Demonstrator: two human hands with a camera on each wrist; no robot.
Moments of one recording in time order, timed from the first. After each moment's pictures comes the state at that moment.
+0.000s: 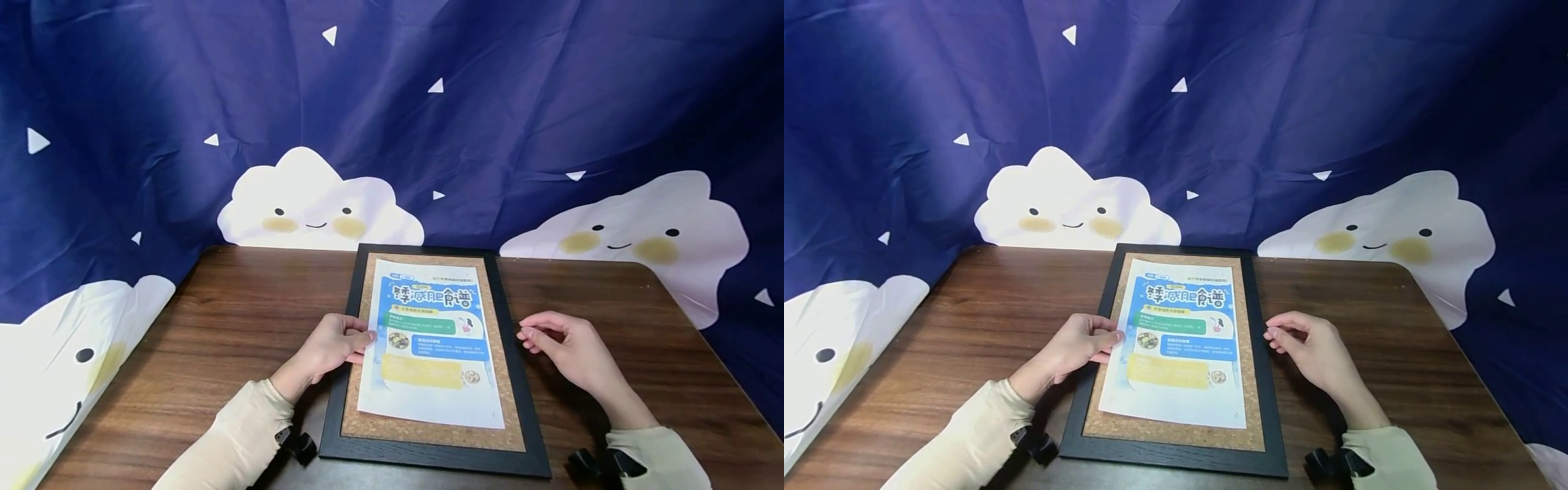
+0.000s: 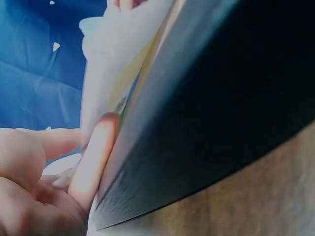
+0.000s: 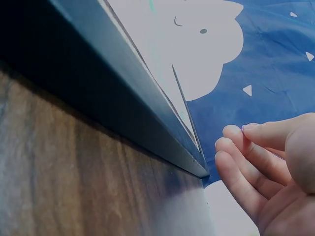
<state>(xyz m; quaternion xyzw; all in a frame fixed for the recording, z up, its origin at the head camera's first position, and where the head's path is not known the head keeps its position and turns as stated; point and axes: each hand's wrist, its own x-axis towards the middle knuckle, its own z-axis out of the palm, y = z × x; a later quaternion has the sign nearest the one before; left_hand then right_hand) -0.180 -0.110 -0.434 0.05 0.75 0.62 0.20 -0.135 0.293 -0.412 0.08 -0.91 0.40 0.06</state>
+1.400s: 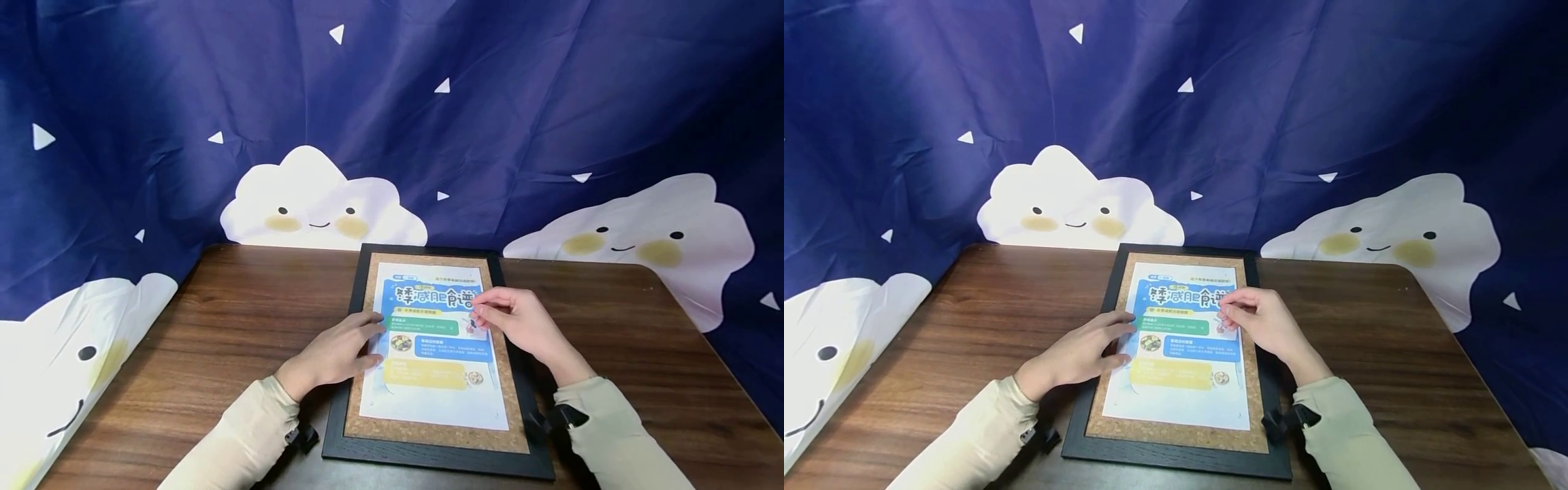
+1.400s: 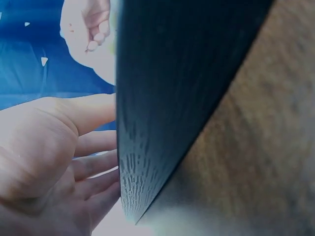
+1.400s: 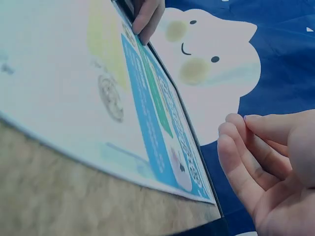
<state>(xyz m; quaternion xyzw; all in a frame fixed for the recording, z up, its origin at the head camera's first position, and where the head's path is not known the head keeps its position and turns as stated) -0.172 -0.113 -0.422 0.32 0.92 0.20 0.07 -0.187 0.238 -0.404 0.13 -0.86 0.50 -0.03</state>
